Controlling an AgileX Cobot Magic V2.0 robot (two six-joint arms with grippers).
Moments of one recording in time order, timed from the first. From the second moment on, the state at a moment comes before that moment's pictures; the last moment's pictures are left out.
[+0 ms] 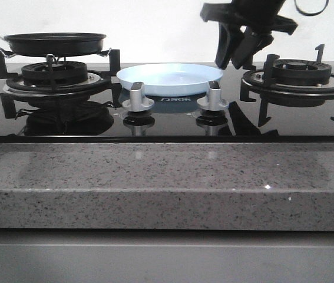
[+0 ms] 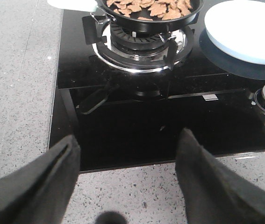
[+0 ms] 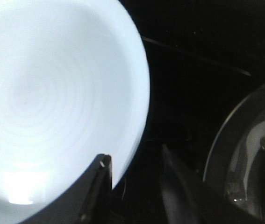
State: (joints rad) left arm -0.20 0.66 -0.69 0.03 0.63 -0.05; right arm 0.22 2.11 -2.02 0.25 1.02 -0.13
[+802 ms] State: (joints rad) left arm -0.20 0.66 -0.69 0.03 0.63 -0.05; right arm 0.22 2.21 -2.10 0.32 1.03 -0.13
